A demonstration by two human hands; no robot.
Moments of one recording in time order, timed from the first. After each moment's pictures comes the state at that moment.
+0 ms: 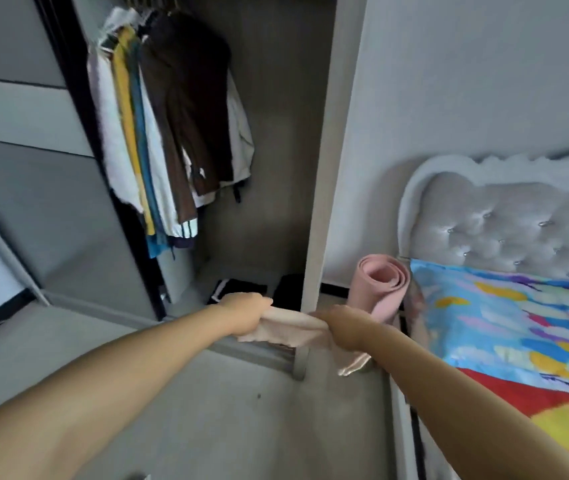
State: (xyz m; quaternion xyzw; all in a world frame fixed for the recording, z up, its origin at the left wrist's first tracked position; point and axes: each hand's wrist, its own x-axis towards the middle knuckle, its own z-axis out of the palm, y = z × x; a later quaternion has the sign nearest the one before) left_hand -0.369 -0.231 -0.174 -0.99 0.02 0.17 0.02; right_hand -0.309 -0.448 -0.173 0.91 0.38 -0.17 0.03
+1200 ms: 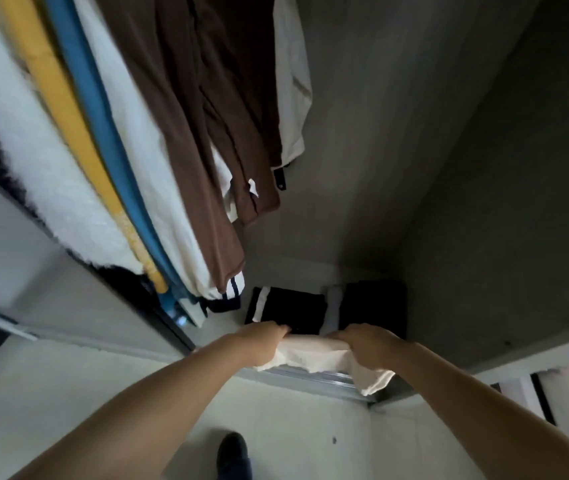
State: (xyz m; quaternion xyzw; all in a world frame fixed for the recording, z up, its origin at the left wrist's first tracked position) left_hand -0.062 0.145 -0.338 -0.94 0.05 0.32 -0.09; right_hand 0.004 -0.082 -0.341 0.89 0.33 -0.32 -0.01
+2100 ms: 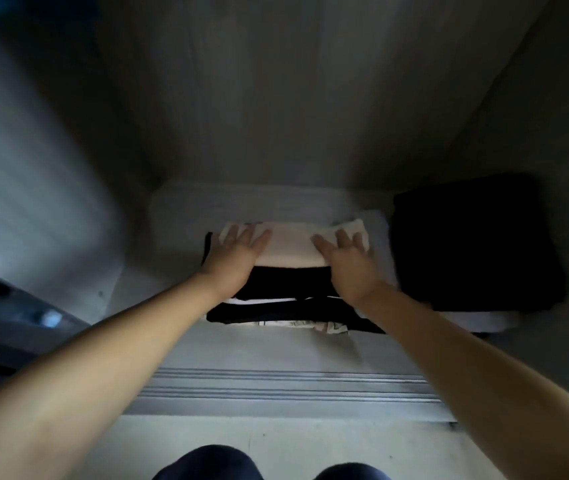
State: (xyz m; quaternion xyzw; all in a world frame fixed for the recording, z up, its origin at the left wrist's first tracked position) left_hand 0.169 0.243 -0.854 -0.99 0.07 0.09 0.01; right_hand 0.177 0.023 -0.825 0.98 0.14 -0.13 0.01
